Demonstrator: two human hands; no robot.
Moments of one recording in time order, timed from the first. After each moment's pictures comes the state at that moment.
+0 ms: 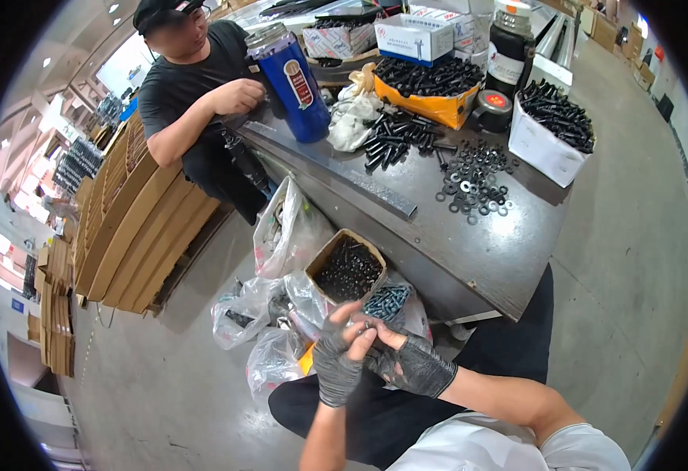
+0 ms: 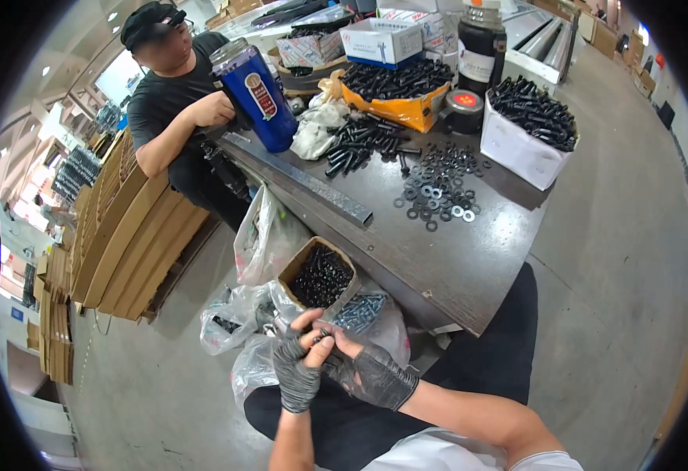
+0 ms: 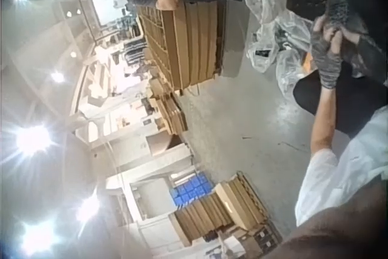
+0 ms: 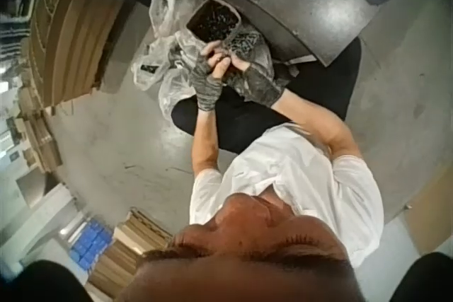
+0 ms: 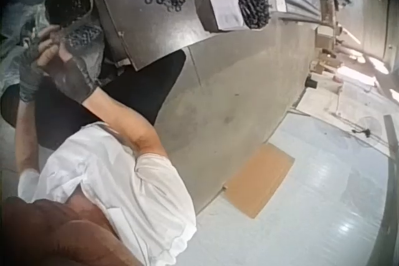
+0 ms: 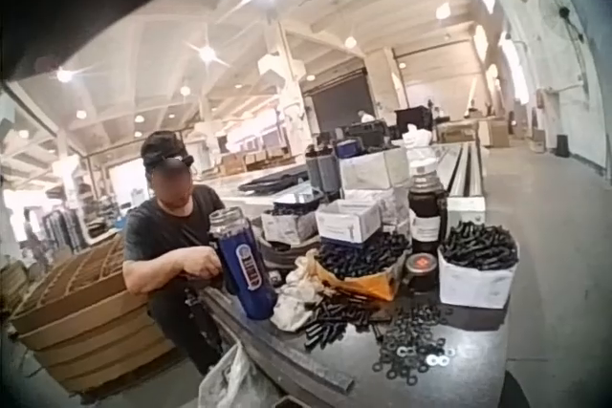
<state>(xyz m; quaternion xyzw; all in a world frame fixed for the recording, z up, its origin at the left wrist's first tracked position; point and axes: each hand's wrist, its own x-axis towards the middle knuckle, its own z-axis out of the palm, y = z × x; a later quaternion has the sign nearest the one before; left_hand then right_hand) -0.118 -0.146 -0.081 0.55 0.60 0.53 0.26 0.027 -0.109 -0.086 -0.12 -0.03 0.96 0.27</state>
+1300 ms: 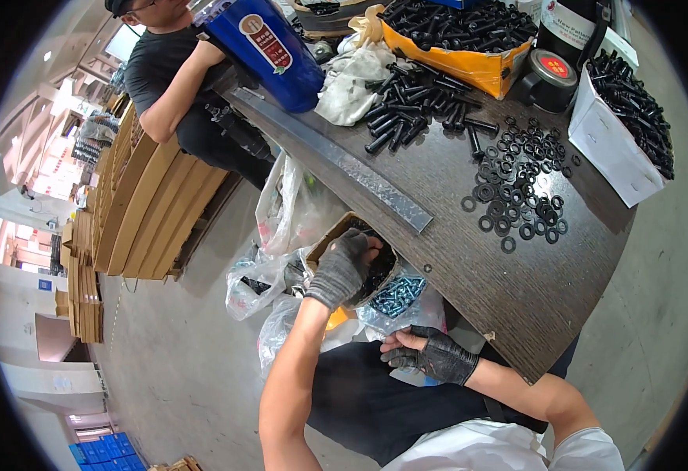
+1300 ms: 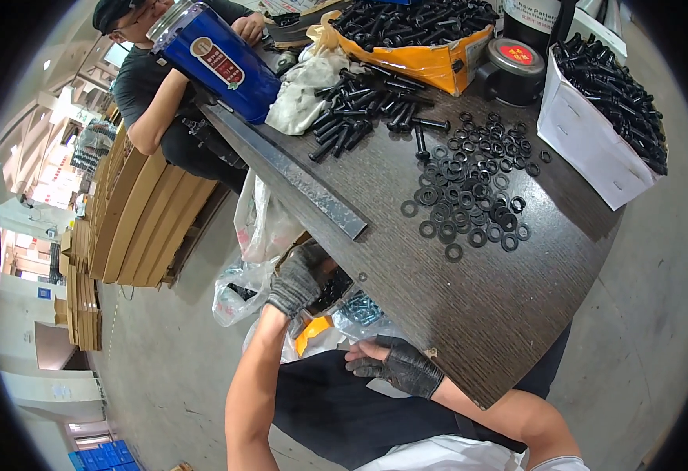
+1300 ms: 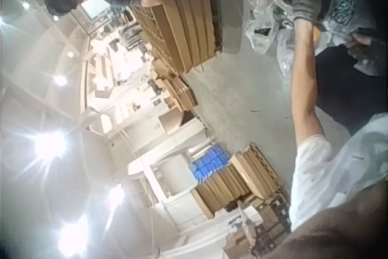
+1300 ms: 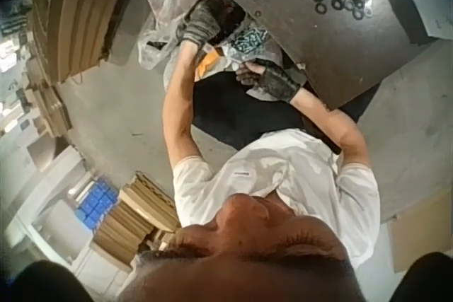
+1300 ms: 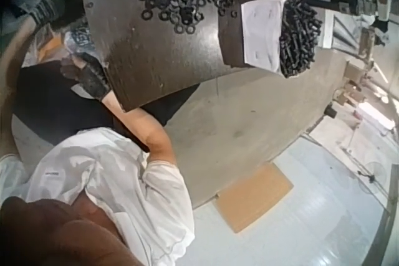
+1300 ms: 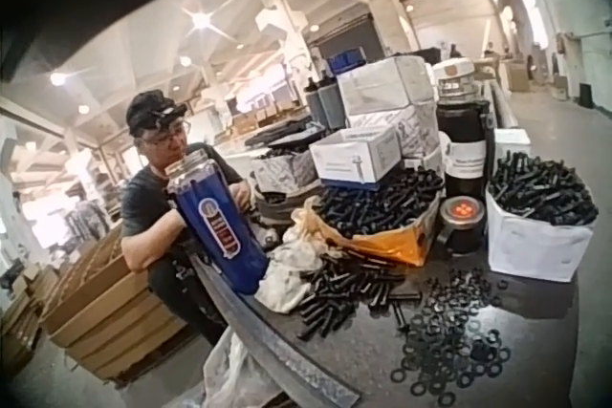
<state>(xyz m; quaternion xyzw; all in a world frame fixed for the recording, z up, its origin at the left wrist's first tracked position) -0.169 0.014 -0.121 0.69 0.64 0.23 0.25 0.059 -0.071 -0.193 -0.29 -0.11 0.95 0.11</state>
